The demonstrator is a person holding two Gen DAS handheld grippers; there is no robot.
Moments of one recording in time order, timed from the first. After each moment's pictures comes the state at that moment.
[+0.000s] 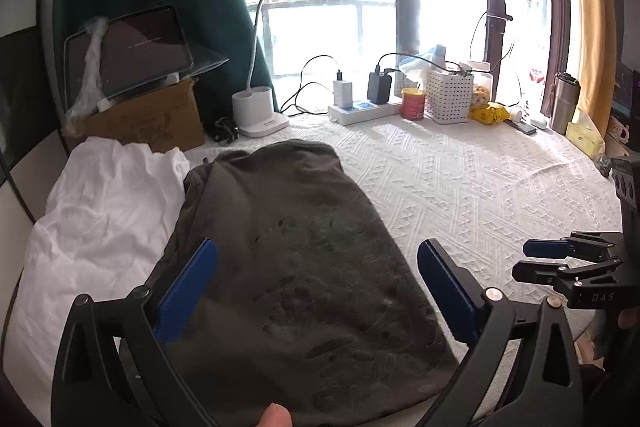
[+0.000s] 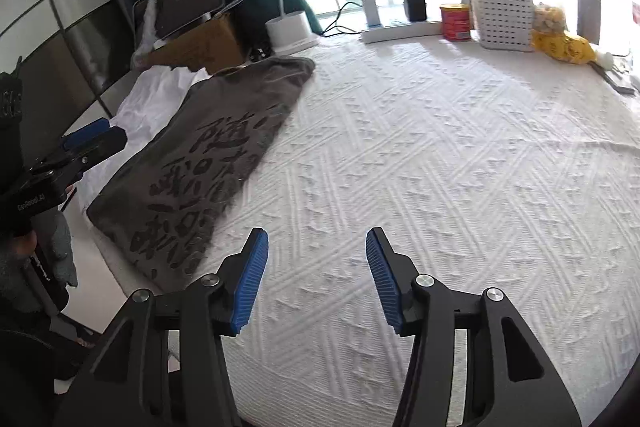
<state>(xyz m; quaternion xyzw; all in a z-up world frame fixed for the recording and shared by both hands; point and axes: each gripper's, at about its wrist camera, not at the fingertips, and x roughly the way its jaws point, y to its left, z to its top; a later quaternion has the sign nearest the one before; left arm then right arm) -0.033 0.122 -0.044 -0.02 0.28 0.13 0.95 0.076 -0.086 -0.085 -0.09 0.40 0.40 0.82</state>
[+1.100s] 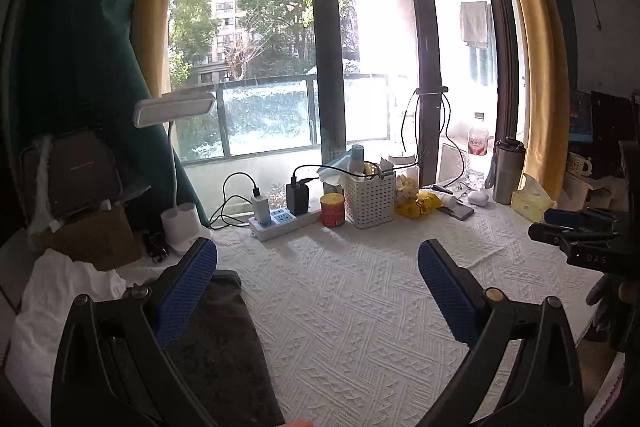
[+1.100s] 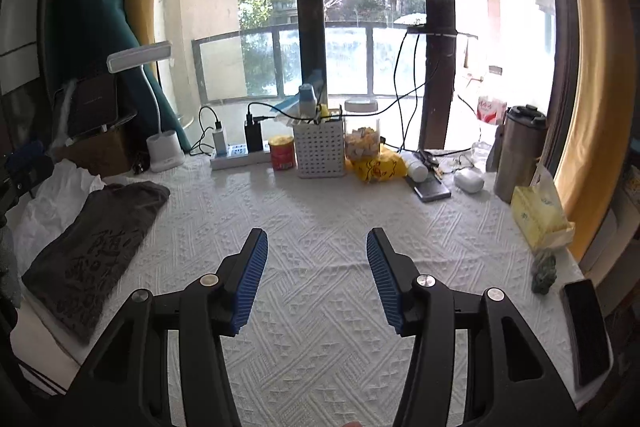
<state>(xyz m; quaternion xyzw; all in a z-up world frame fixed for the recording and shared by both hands) 0.014 0.024 0.059 0.01 0.16 0.07 0.99 0.119 -0.226 0.058 -0.10 0.23 0.24 0.94</state>
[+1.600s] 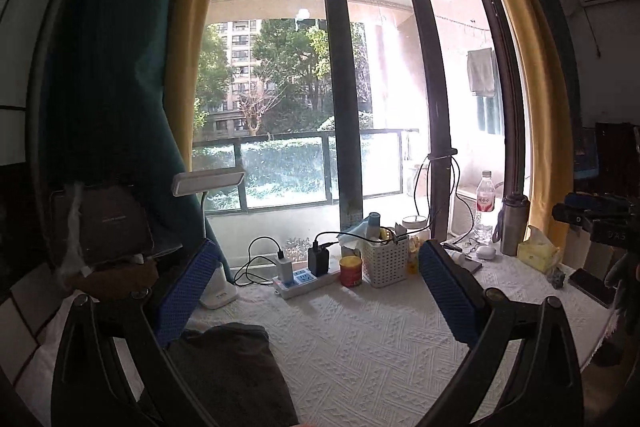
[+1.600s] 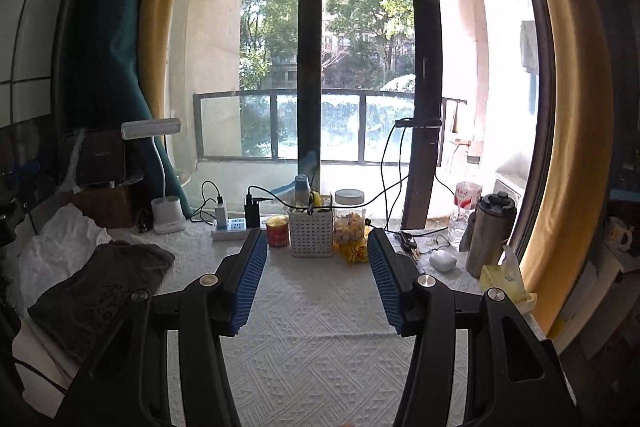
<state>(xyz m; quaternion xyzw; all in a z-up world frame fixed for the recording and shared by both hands) -0.024 0.040 0.102 0.01 0.06 0.09 0.99 0.083 -0.230 0.137 -0.10 0.12 0.24 0.96</state>
